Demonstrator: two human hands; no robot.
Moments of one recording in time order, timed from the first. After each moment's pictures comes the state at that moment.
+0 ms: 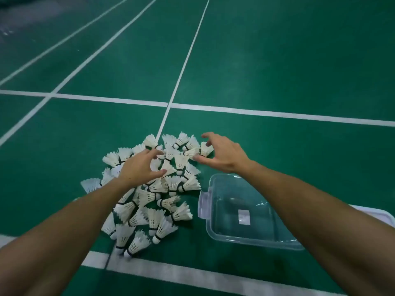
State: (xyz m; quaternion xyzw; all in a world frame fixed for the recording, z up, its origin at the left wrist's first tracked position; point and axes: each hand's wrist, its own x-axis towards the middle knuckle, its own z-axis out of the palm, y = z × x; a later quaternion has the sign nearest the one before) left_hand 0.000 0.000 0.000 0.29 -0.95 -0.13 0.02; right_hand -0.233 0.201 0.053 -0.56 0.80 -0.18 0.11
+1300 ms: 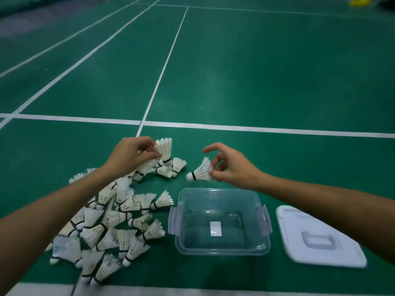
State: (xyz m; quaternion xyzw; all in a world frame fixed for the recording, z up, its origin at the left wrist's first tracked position) left_hand -0.080 0.037 0.108 0.19 -0.92 -0.30 0.15; right_hand -0.279 0.311 0.109 -0.49 0.74 -0.39 0.24
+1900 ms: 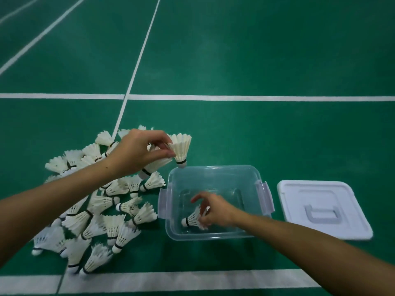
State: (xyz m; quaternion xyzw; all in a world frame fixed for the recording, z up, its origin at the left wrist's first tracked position) left_hand -0.106 0.094 0.075 0.06 -0.94 -0.30 0.12; right_hand -0.219 0.352 -0.081 -0.40 0.76 -0.25 0.45
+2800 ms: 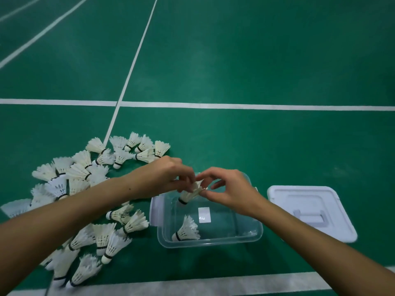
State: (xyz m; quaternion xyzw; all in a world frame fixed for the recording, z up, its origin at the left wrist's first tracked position) left_hand -0.131 0.149 0.061 -0.13 -0.96 -0.26 0.03; right_hand -0.249 0.373 0.038 -0.49 0.75 -0.40 0.22
